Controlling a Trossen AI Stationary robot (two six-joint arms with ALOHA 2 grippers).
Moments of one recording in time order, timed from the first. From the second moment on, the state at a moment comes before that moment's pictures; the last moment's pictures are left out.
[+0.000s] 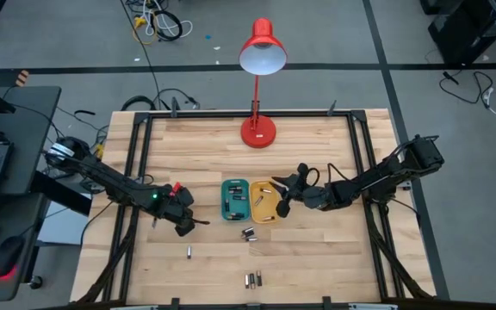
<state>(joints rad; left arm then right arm) -0.40 1.32 0.54 -0.56 -0.25 -0.97 0.25 1.55 0.49 0.67 0.73 0.31</state>
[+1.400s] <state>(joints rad) -0.56 1.32 0.44 -0.44 -0.45 -1.05 0.24 1.55 0.50 0.91 0.67 0.39</state>
